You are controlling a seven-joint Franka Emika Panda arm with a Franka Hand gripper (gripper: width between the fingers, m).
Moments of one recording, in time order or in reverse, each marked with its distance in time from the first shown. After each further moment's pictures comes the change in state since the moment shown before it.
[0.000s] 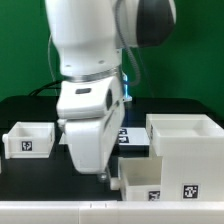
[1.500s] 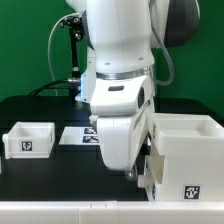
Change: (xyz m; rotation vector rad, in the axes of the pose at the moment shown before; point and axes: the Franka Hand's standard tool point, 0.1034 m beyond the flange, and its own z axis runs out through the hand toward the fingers) arm 0.035 -0.013 0.007 -0.018 -0.004 0.079
